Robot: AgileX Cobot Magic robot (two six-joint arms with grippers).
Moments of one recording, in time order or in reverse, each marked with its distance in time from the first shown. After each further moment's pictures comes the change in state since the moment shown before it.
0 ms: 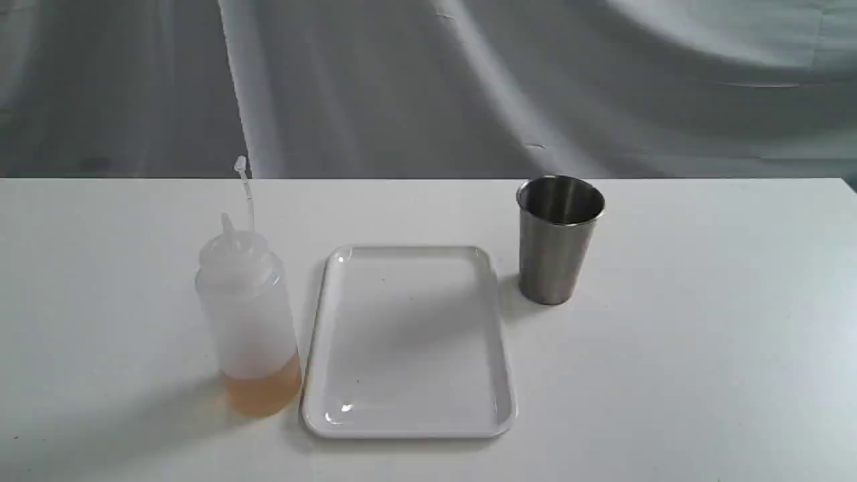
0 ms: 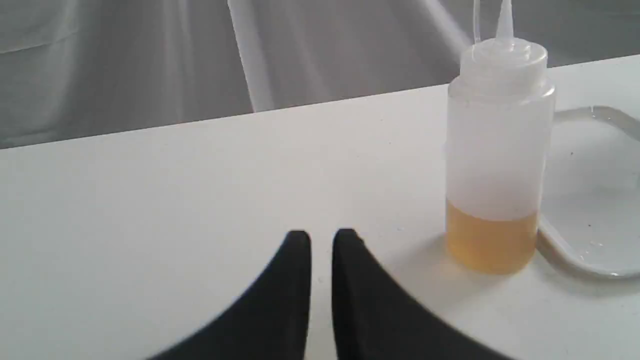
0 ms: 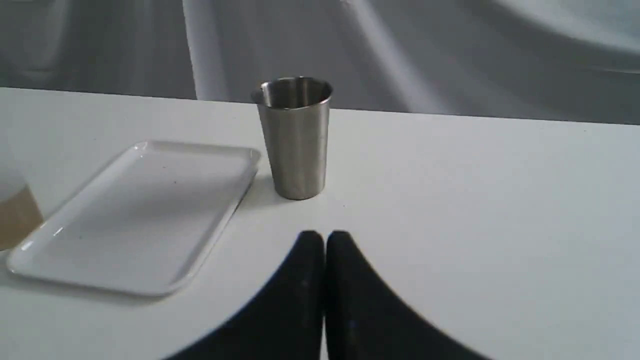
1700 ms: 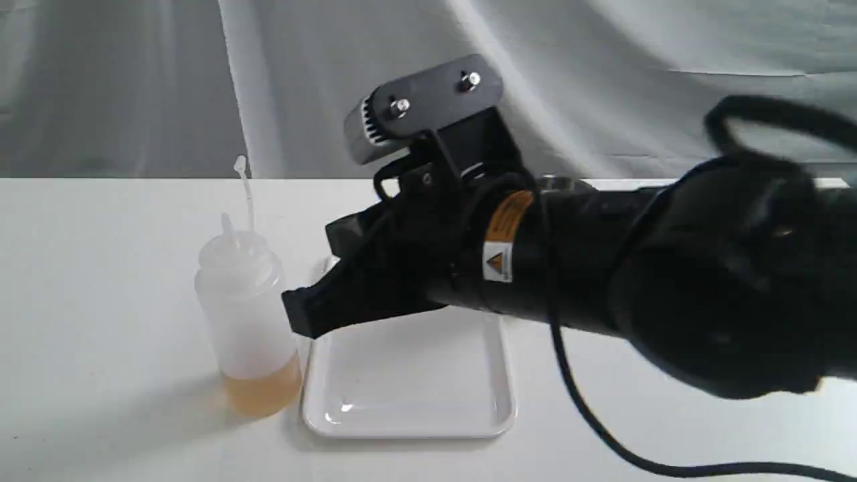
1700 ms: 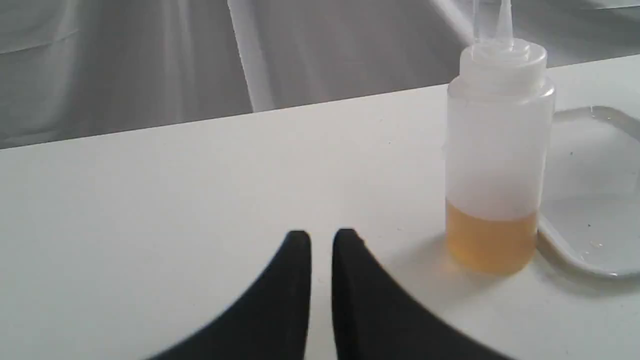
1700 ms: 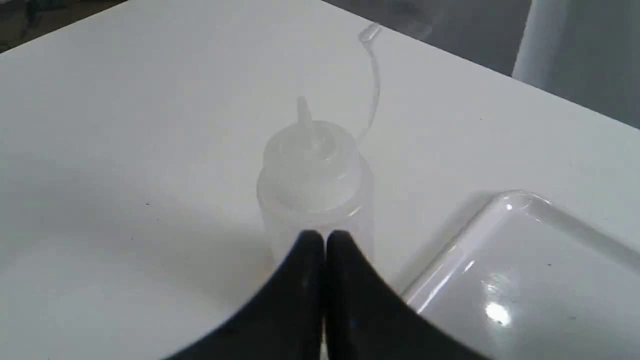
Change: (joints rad) left arm 0.000 0.000 0.000 0.000 0.000 0.000; right arm 0.538 1.552 -0.799 0.039 -0.535 0.016
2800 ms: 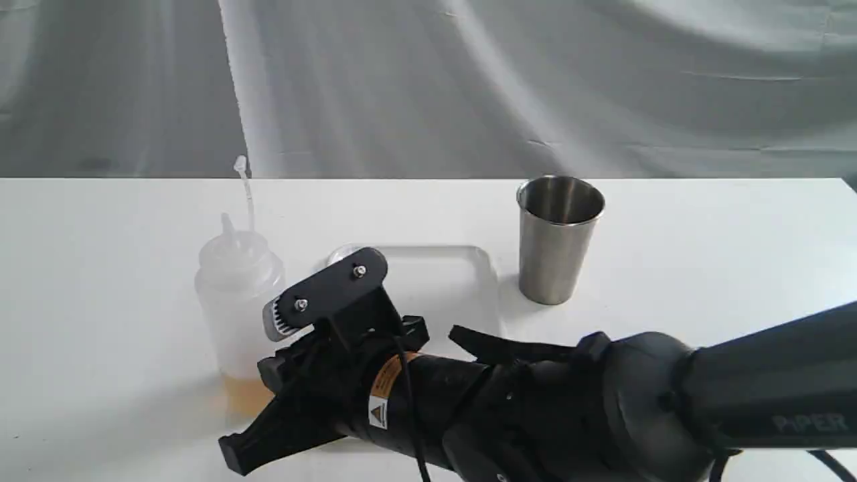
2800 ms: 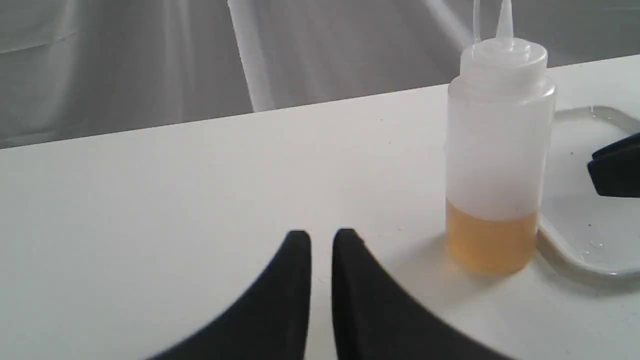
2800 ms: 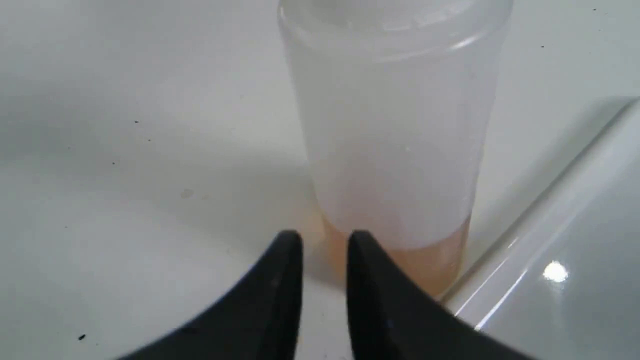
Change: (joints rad) left arm 0.000 0.000 0.000 0.000 0.000 0.000; right arm 0.060 0.394 0.000 0.091 -0.356 -0.053
